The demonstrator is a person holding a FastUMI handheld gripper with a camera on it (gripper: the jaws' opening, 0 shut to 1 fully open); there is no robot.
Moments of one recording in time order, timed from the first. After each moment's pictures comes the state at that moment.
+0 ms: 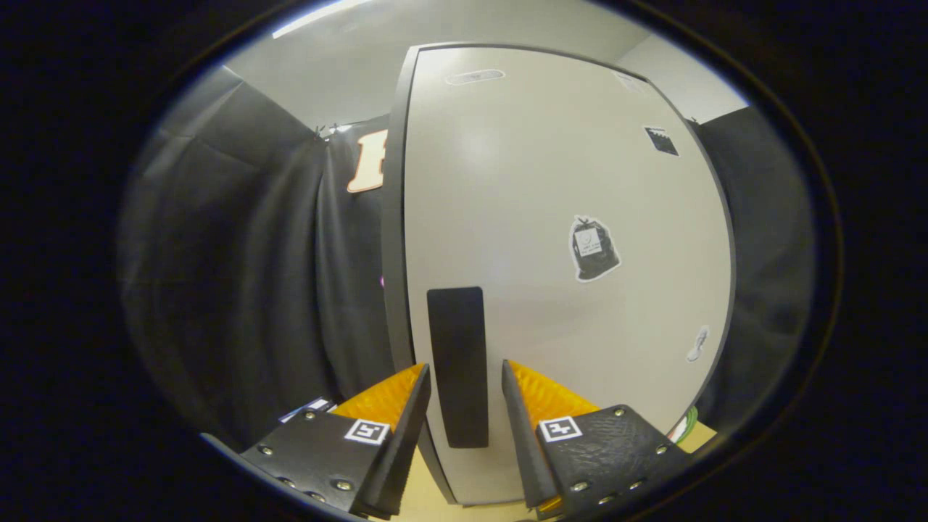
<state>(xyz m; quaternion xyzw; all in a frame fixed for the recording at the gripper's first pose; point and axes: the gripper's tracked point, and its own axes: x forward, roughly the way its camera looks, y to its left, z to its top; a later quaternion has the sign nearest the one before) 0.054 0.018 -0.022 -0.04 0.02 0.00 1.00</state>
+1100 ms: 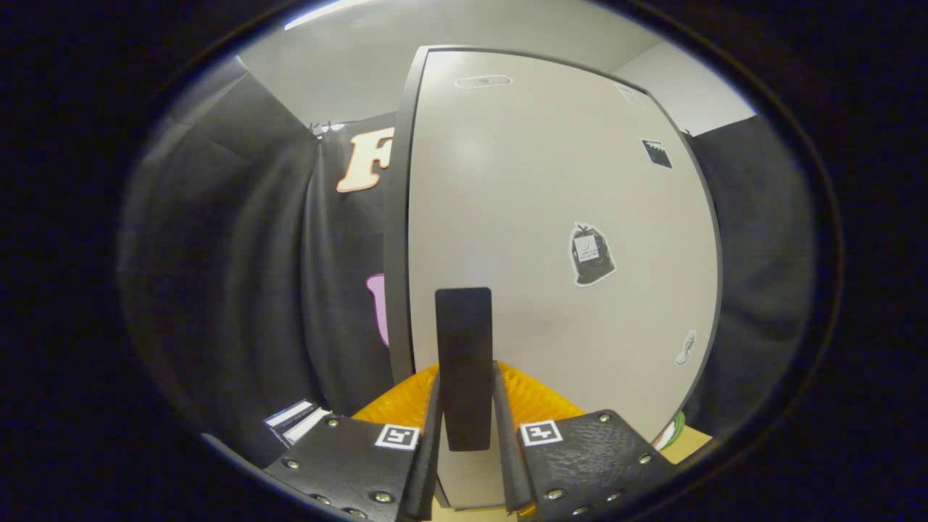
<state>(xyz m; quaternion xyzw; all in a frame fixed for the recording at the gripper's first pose) 0.056 0.019 -0.022 -0.07 0.01 -0.04 1.00</state>
